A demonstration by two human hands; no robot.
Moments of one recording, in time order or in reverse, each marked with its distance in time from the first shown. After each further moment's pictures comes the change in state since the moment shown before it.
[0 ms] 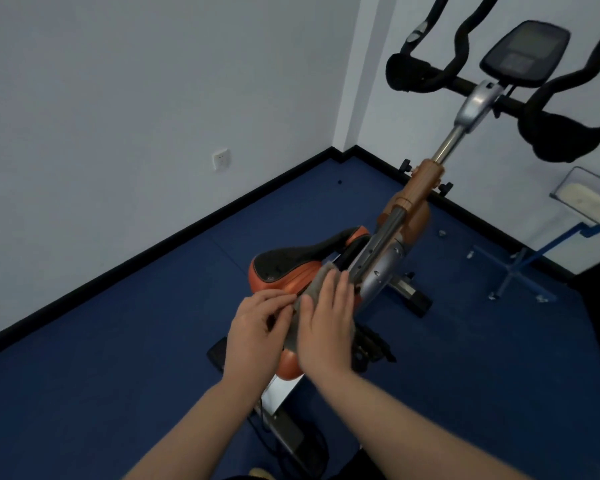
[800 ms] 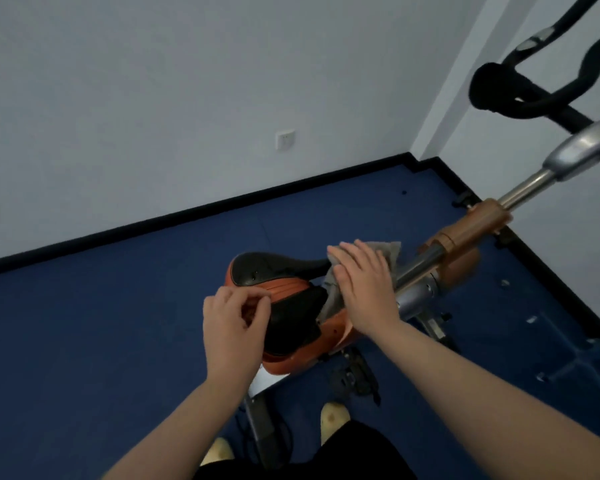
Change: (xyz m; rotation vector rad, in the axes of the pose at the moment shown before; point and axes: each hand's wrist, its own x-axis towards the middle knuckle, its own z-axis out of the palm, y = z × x) left_hand 0.015 0.032 0.065 0.160 0.460 -0.323; right_hand 0.173 0.082 -0.064 -0.173 -0.117 -0.731
